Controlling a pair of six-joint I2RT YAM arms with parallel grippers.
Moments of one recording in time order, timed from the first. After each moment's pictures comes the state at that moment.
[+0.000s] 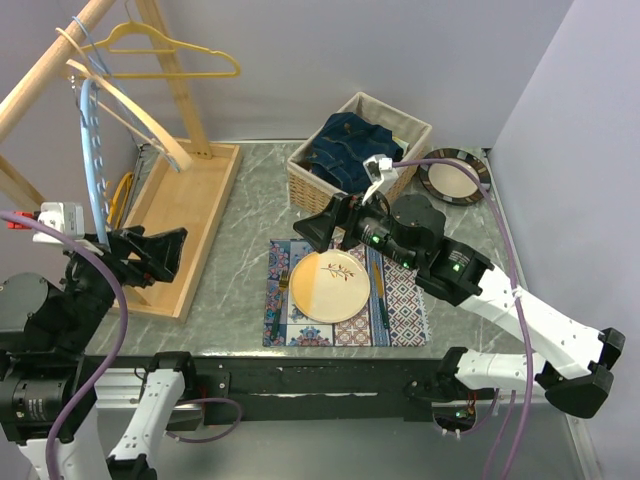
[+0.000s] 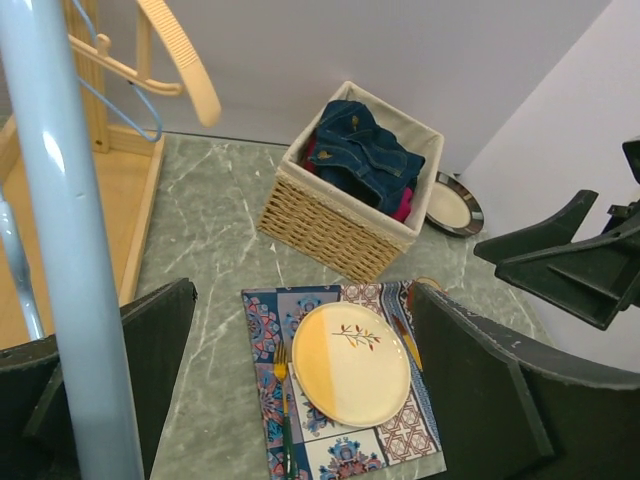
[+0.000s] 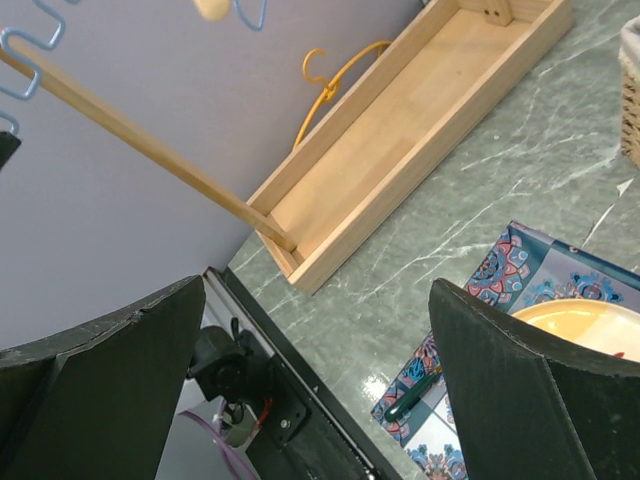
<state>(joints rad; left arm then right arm) 0.03 0.60 1.53 -0.92 0.31 -0.38 0.94 1.09 1.22 -0.24 0.07 0.60</state>
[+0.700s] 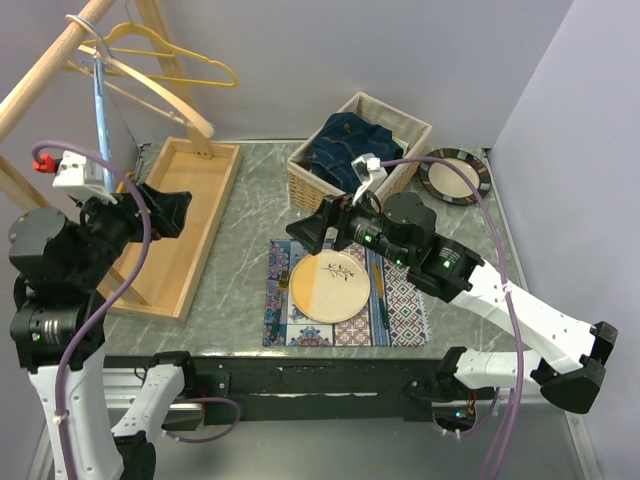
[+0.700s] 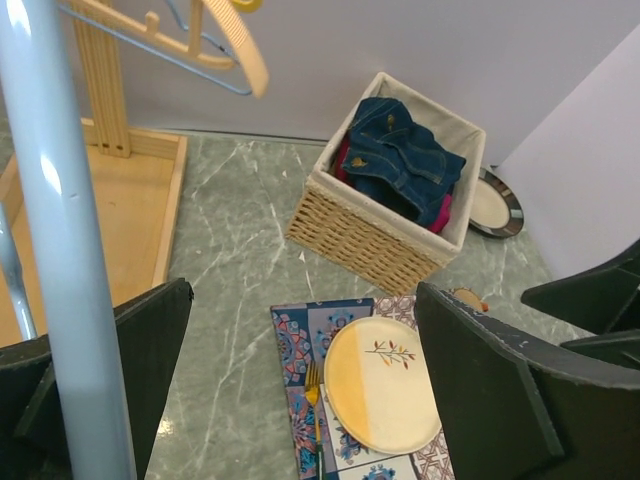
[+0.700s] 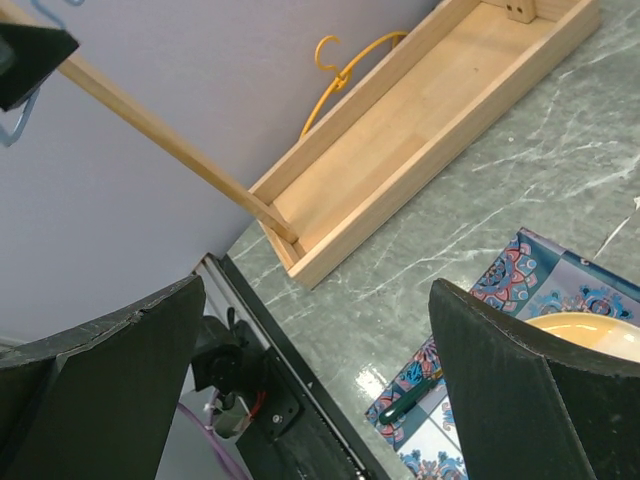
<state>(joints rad) 0.07 0.78 1.53 -0.81 0.33 -0.31 0.94 1.13 1.22 -0.20 0.02 0.55</state>
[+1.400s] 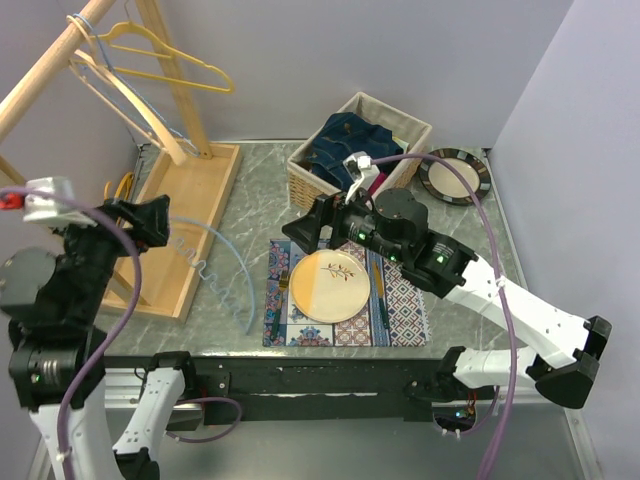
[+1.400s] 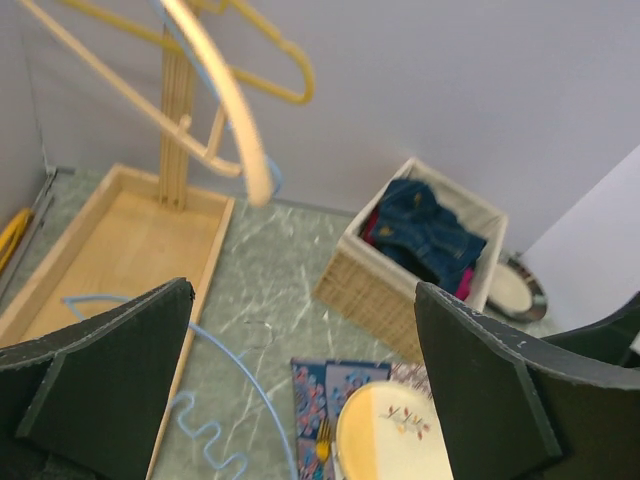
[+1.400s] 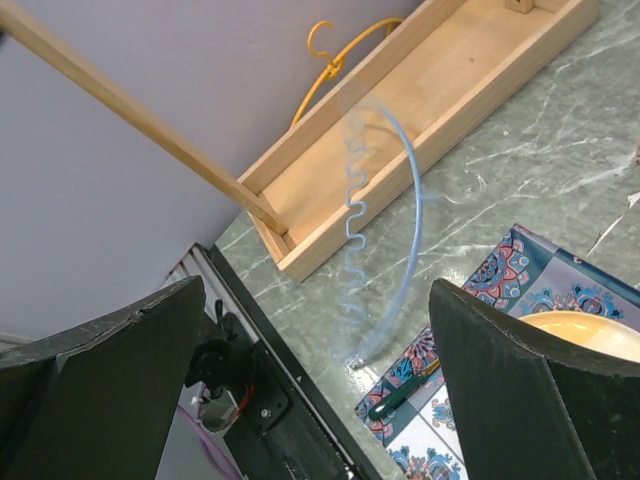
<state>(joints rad) 0.07 0.66 1.46 -0.74 0.15 -0.36 0.94 1.17 1.26 -0.23 0.01 0.53</state>
